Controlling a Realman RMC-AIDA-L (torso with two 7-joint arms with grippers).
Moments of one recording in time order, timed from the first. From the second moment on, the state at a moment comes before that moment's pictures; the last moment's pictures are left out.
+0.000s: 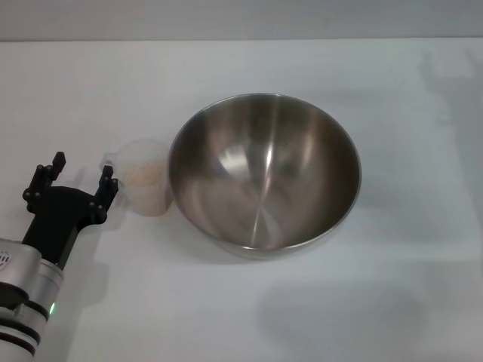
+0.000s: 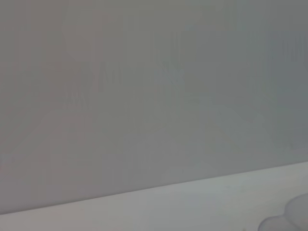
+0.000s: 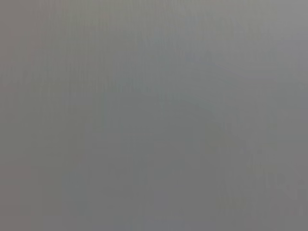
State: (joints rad) left arm -0.24 -2.08 -0.36 -0.46 1.86 1.15 0.29; right arm 0.54 2.08 -2.02 -0.28 0.82 -1.37 0.08
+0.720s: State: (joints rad) left arm -0.28 -2.08 -0.35 -0.46 1.87 1.13 0.29; right arm 0.55 2.08 -2.02 -0.28 0.82 -1.37 0.08
